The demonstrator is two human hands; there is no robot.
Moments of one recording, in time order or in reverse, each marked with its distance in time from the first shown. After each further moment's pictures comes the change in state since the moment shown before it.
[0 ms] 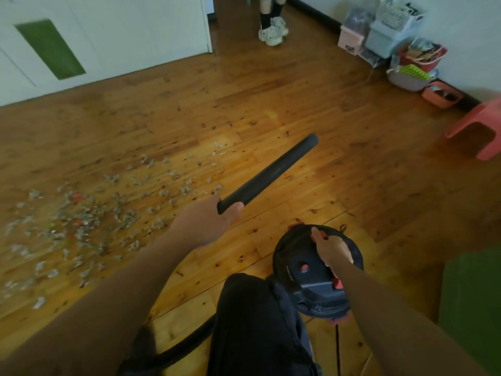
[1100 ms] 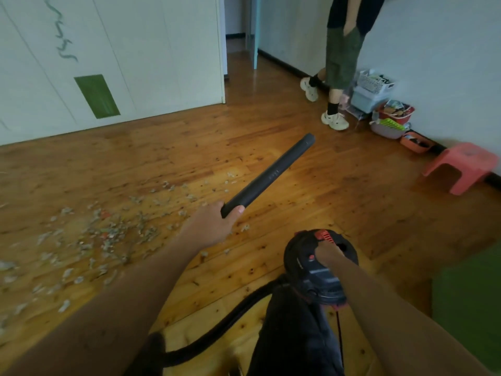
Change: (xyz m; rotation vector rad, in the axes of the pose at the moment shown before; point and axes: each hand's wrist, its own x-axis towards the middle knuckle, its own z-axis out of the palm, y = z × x) left_hand -0.105 -0.038 -0.040 -0.072 0.170 0.137; right_hand -0.146 -0.030 -0.018 -0.230 -0.041 -0.256
